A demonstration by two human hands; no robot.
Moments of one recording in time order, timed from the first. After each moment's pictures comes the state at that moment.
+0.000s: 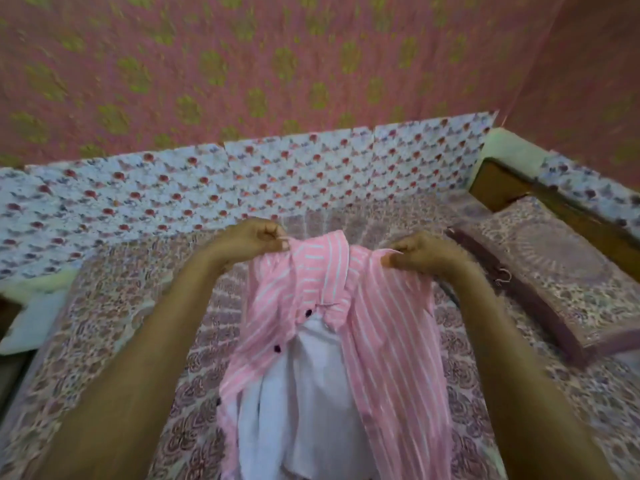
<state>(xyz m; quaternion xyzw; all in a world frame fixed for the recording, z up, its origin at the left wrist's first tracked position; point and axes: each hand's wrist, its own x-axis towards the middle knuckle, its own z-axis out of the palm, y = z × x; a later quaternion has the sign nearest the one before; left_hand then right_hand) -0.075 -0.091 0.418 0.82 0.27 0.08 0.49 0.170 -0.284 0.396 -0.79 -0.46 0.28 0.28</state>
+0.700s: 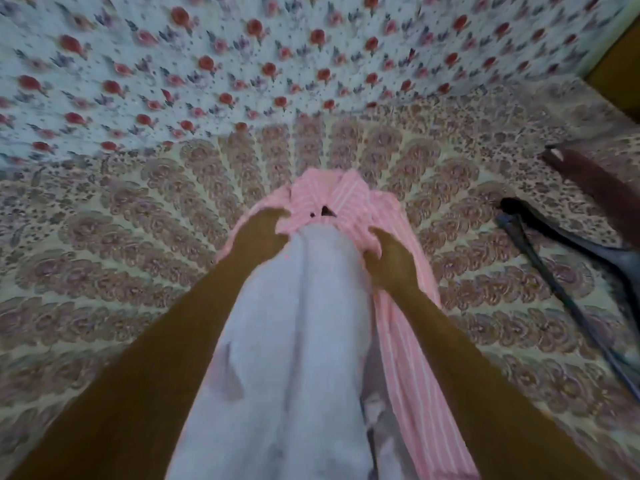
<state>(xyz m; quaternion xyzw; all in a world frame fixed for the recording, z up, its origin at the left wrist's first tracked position) 0.153 0.121 0.026 0.87 0.39 0.04 0.29 0.312 -0.056 0.015 -0.87 -0.36 0.20 0.27</state>
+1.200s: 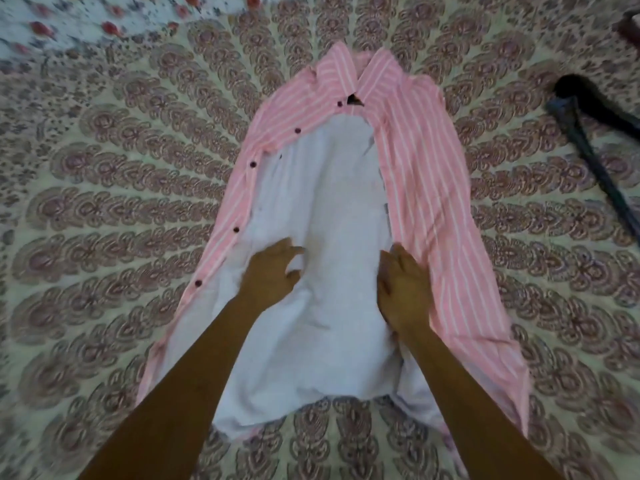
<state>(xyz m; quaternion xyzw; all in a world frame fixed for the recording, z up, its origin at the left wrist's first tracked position) -0.007 -0.047 -0.053 0.88 0.38 -0.06 0.30 0.163 -0.211 -0.069 -0.87 -0.39 0.21 0.21</state>
